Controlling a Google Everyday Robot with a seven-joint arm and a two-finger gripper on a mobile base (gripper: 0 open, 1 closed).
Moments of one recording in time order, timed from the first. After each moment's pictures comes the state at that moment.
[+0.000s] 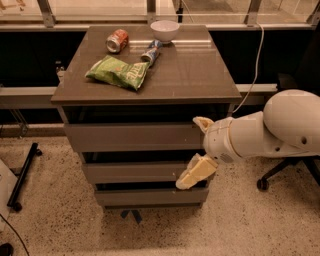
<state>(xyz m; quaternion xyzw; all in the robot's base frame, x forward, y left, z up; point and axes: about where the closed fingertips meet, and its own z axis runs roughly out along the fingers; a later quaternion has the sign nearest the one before) 0.484 -0.081 0.801 -0.56 0.73 0.14 0.37</state>
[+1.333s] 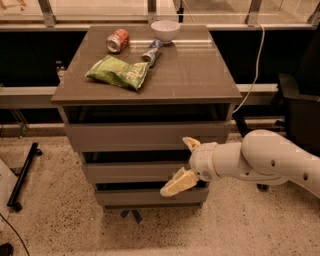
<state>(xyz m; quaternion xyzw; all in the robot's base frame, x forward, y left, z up) 0.508 -0.054 0.710 -0.49 0.74 0.22 0.40</state>
